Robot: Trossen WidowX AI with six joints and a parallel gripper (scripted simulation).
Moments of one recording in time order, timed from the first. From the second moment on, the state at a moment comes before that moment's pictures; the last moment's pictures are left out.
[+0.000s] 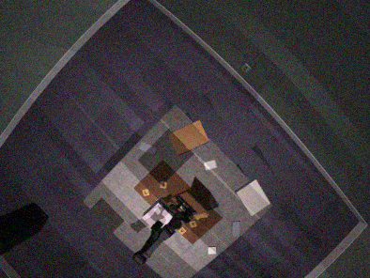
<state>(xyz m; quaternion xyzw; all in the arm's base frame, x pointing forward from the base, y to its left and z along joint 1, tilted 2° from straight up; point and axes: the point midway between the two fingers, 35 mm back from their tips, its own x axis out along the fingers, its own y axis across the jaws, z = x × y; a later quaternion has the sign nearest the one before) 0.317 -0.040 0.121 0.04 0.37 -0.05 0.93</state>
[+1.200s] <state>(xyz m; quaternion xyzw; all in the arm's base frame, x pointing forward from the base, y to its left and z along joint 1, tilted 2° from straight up) 0.315 -0.059 0.120 0.04 0.37 -0.05 0.93</state>
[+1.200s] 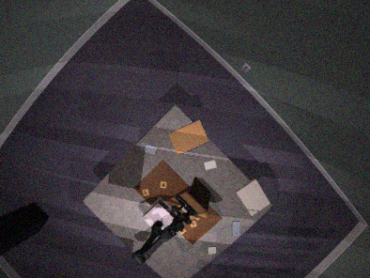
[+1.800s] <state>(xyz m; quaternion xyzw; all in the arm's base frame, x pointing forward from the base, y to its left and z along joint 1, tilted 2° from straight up) 0.314 -0.068 0.120 0.04 0.37 -0.05 0.93</state>
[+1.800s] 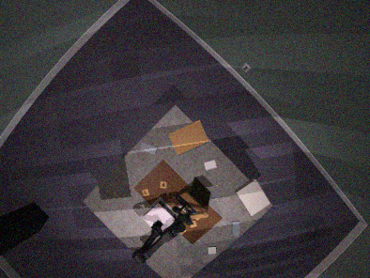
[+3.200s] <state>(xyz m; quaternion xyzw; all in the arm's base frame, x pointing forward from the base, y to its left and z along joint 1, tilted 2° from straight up) 0.311 -0.090 0.119 0.04 0.37 -0.05 0.93</state>
